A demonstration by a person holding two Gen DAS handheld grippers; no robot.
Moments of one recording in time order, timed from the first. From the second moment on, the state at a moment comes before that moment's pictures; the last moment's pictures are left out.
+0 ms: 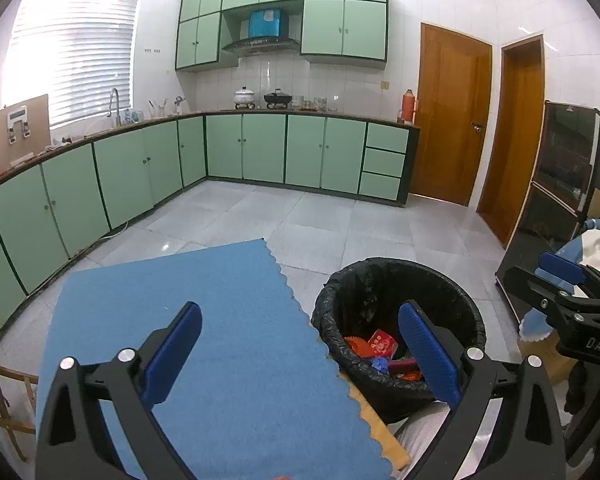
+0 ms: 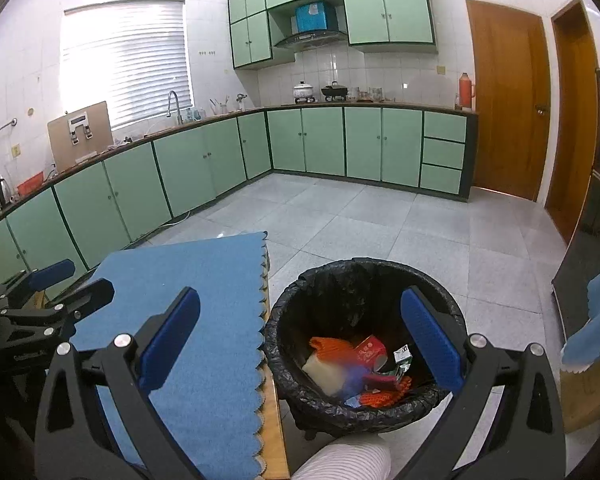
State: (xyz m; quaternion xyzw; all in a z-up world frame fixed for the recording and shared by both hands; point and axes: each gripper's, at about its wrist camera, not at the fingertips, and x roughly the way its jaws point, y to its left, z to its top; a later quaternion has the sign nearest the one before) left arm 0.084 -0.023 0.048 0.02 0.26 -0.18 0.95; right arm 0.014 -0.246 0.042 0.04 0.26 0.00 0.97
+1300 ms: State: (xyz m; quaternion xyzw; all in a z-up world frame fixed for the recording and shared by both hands) left arm 0.067 -0.023 0.054 0.02 0.24 -0.17 0.96; right arm 0.003 -0.232 0.045 0.03 0.24 0.02 0.97
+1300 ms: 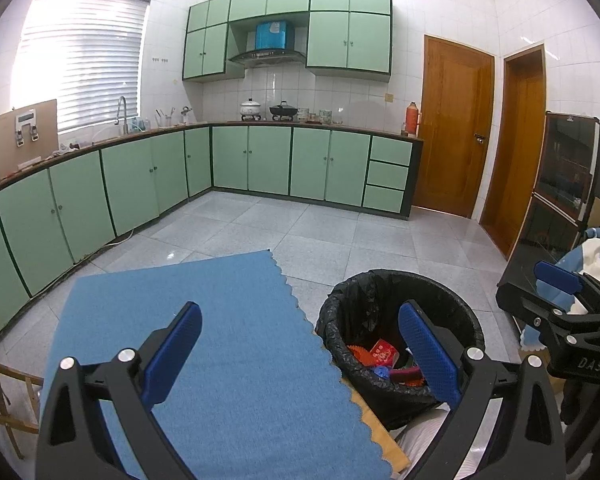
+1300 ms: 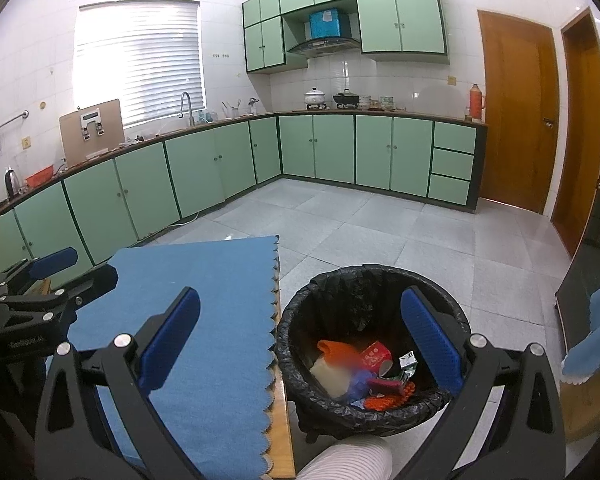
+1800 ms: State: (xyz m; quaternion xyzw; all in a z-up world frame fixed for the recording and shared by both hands) left arm 0.067 -0.022 0.055 0.02 0.24 -0.17 0.96; right arm 0.002 -0.228 0.044 0.03 0.24 0.02 0.97
